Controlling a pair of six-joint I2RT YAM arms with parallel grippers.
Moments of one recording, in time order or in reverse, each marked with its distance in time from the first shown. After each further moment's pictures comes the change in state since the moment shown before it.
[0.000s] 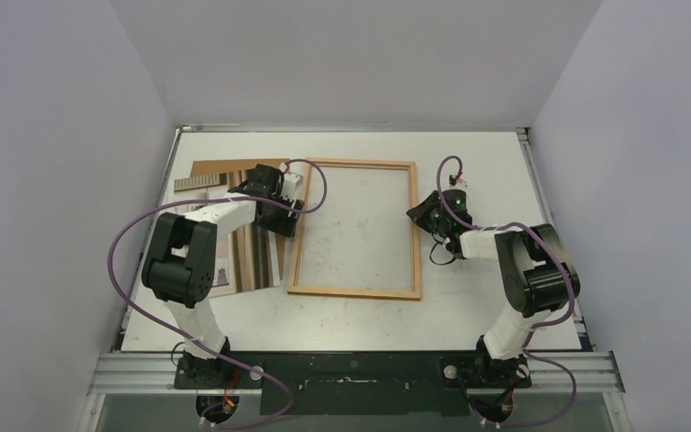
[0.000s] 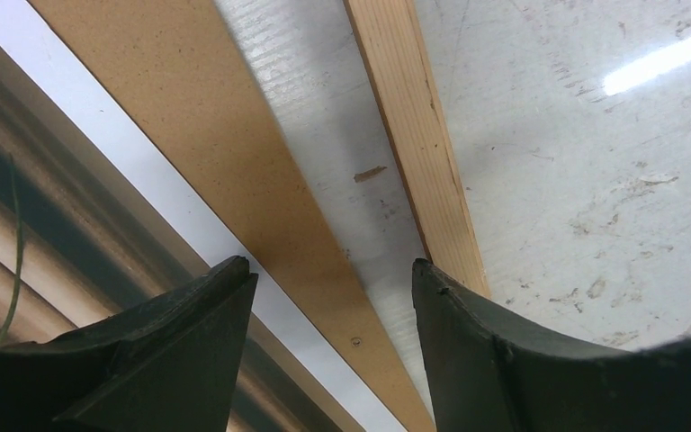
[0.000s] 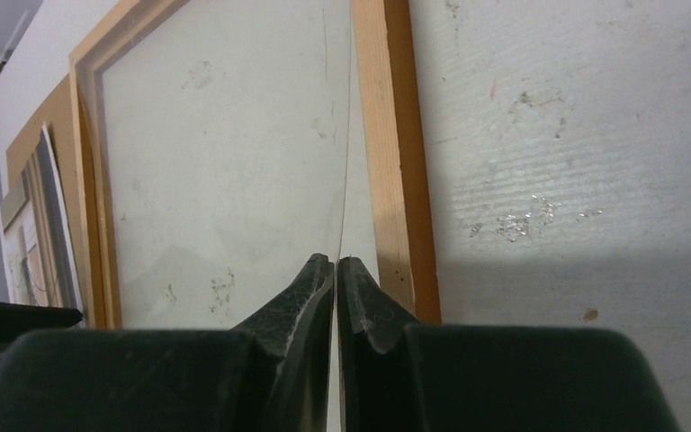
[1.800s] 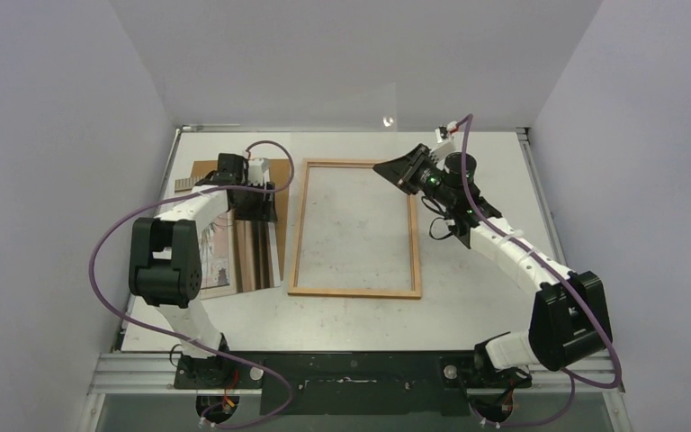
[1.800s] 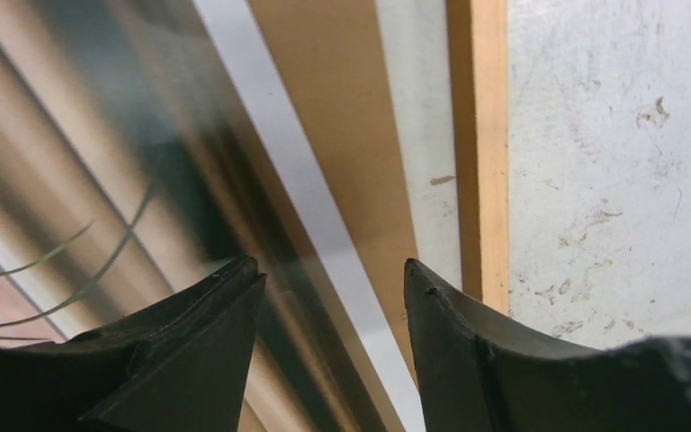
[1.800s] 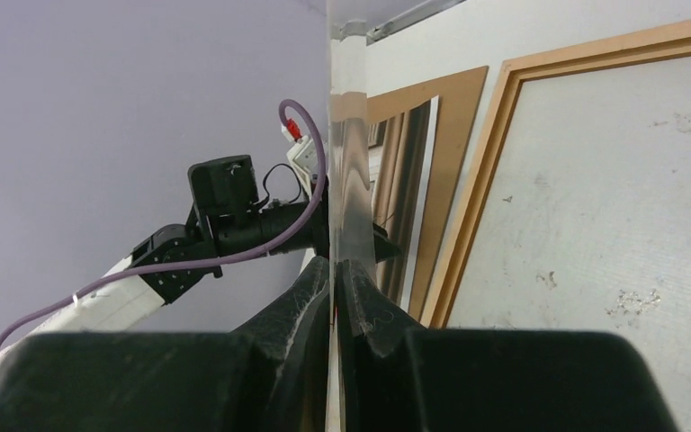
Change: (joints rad) left arm 0.185 -0.029 0.046 -0.052 0.166 -0.101; right arm 0.128 -0.325 0.272 -0.152 -0.271 0.191
